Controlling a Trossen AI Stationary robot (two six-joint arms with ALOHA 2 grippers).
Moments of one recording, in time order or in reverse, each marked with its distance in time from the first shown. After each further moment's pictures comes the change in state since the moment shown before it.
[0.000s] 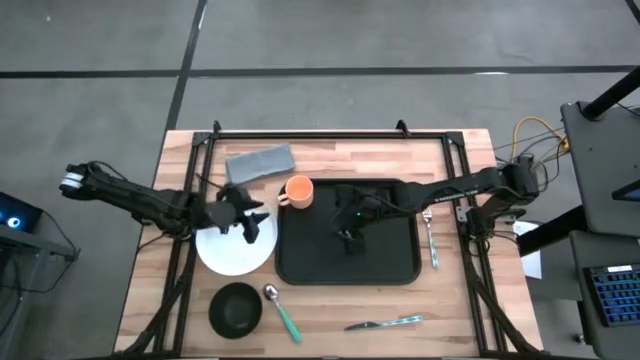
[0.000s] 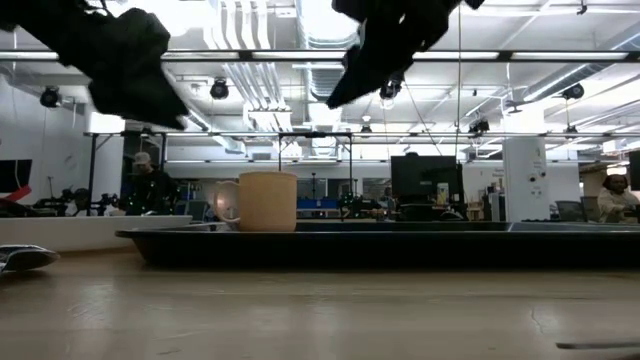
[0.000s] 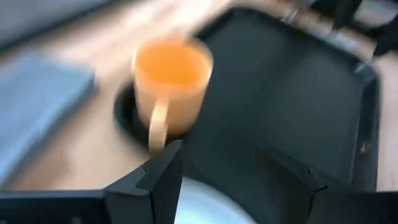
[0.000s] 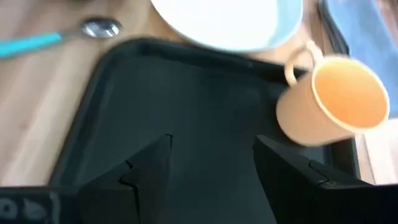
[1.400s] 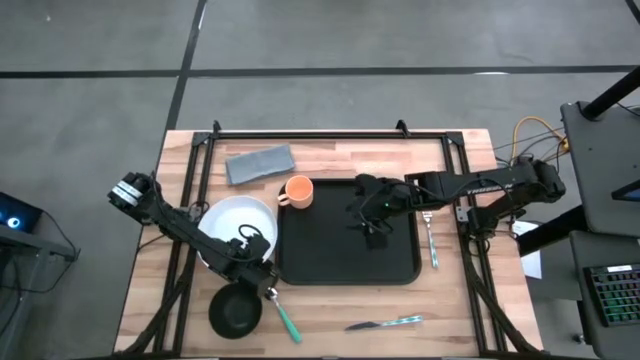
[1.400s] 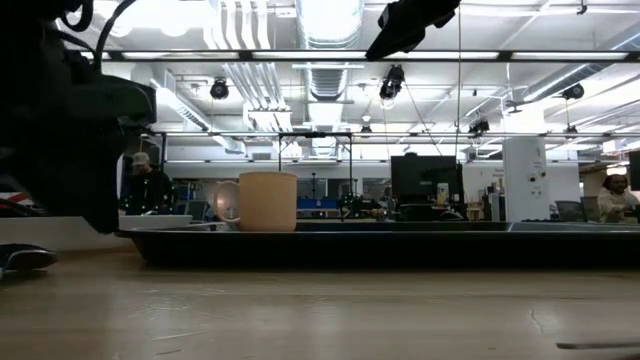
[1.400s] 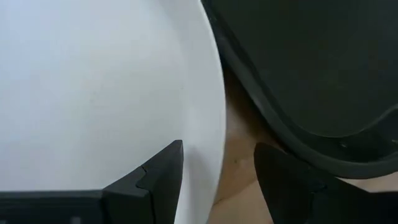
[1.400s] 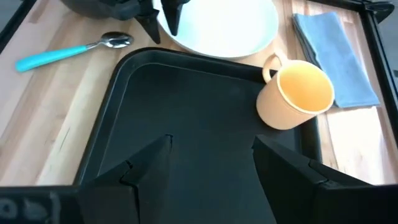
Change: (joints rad) left arm -0.319 0.722 0.258 -0.162 0.167 -0.822; right arm 0.019 -0.220 0.000 -0.171 0.009 0.019
